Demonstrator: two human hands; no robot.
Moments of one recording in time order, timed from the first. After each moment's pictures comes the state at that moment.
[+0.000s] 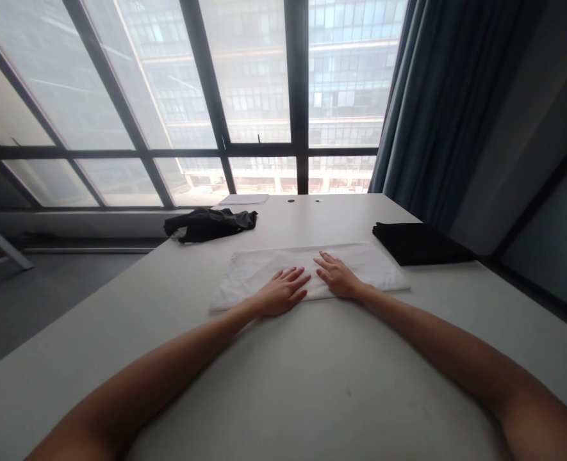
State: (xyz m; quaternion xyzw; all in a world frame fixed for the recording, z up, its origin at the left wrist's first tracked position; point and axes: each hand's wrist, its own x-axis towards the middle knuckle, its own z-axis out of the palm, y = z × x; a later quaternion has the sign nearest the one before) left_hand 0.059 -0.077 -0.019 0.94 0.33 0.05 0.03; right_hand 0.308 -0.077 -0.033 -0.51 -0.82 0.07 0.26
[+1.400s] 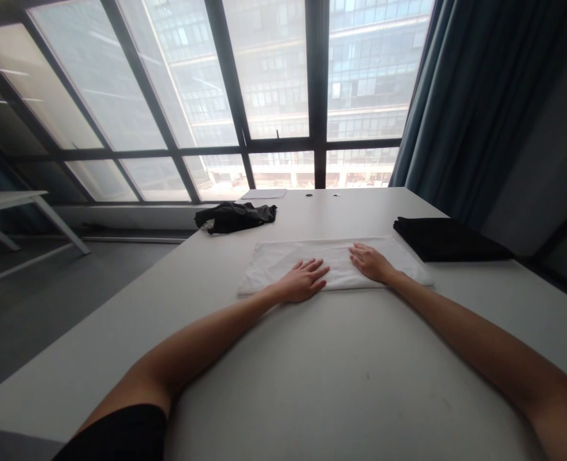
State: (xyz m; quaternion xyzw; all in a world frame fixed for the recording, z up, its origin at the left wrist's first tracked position) left_hand 0.059 -0.085 -0.012 0.94 0.33 0.05 0.05; right_hand 0.356 -0.056 -0.039 -0.55 -0.80 -0.01 0.24
